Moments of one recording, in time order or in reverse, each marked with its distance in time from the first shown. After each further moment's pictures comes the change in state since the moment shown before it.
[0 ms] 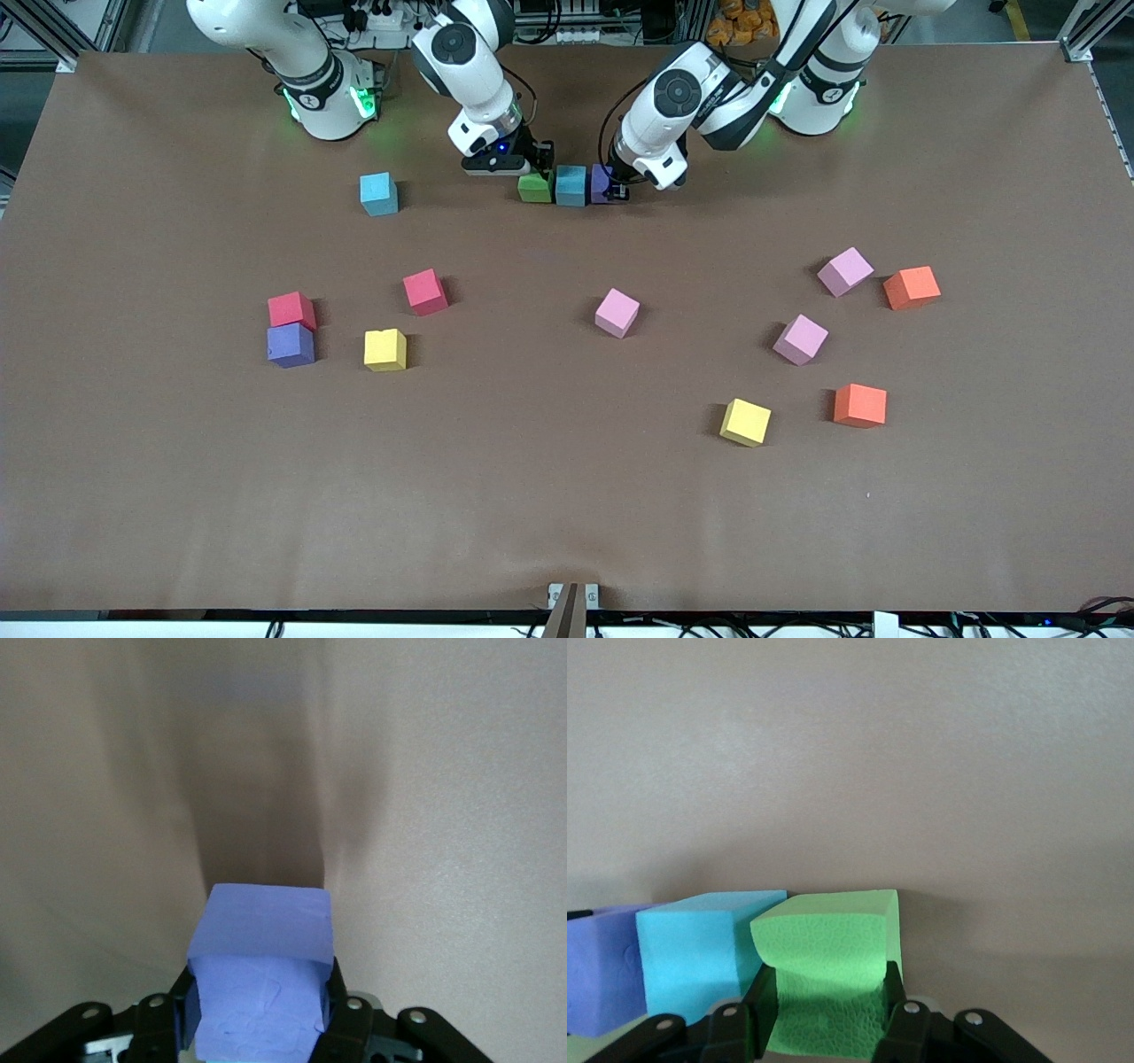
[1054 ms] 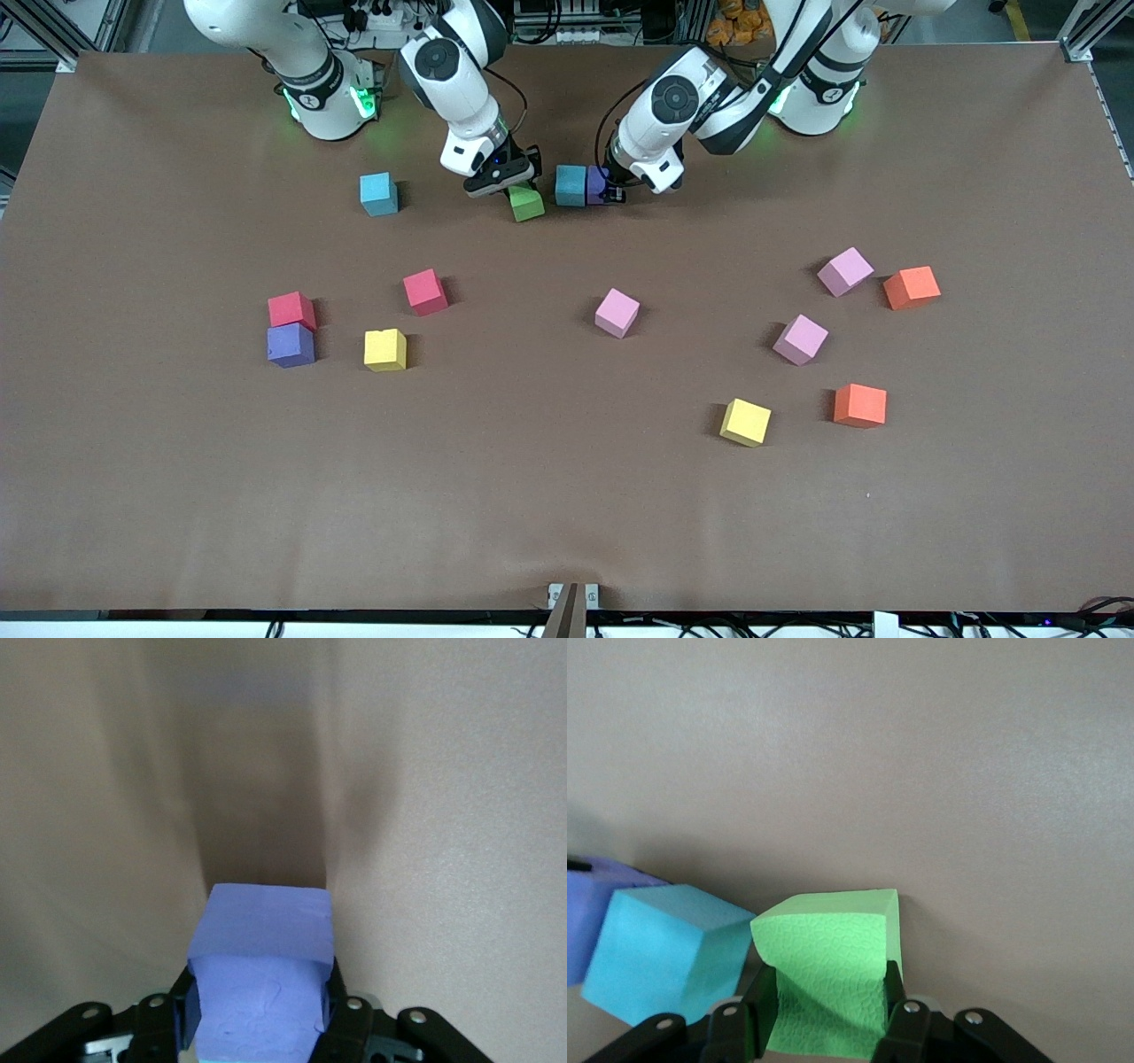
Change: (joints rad) left arm 0.000 0.038 0.001 0.025 0.000 0.008 0.000; right arm -0.084 -0.015 -0.011 -0.015 0.000 -0.037 -0.537
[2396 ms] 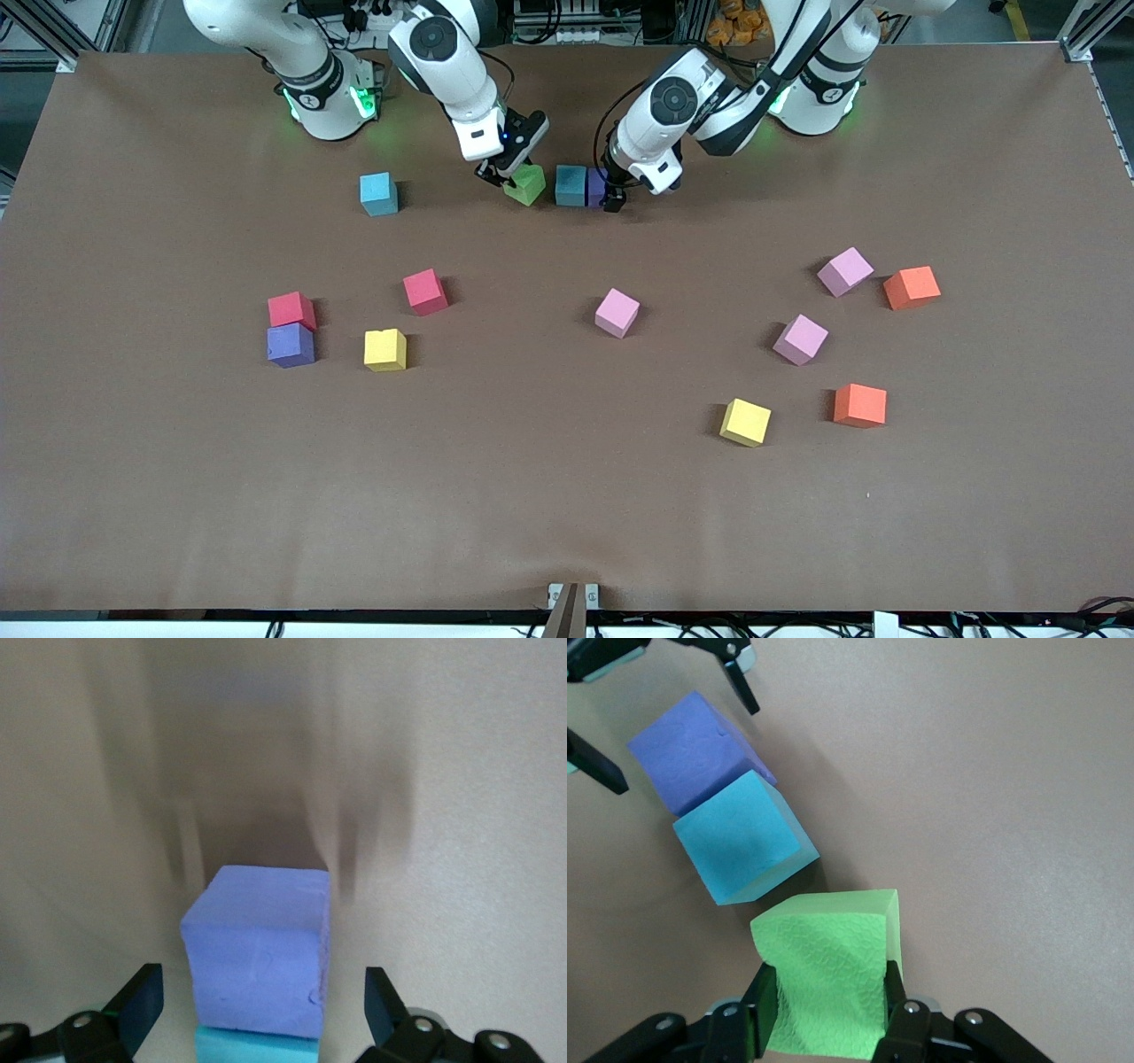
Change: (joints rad) left arm 0.000 -0.003 0.001 0.007 0.008 0.000 0.003; right arm -0.009 -0.119 0.001 -0.005 -0.105 -0.127 -0.508
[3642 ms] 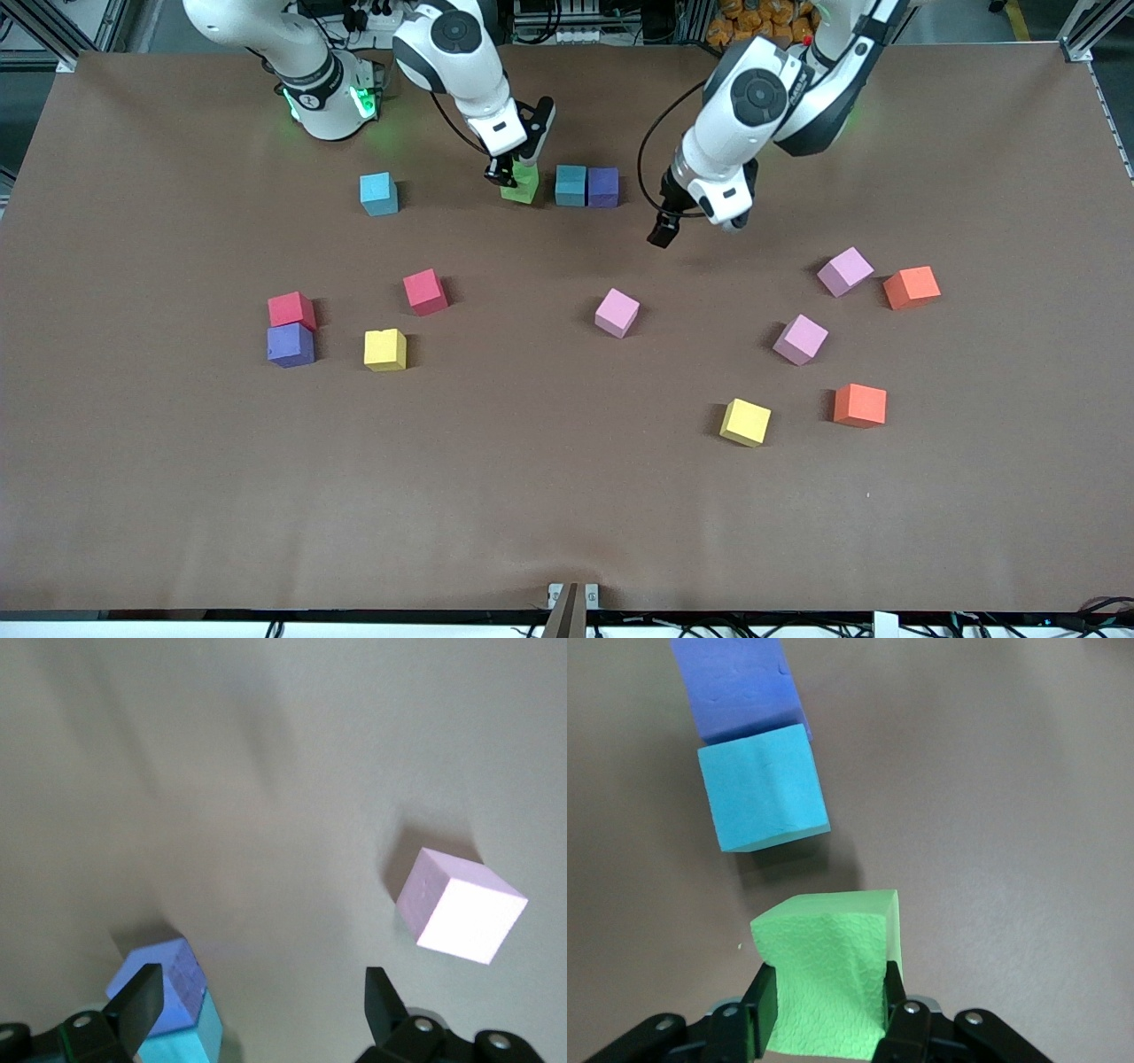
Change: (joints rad) left arm 0.333 -0.265 -0.013 0.110 0.035 -0.371 0.499; right arm -0.011 0.026 0.001 0.064 -0.276 -0.113 -0.120
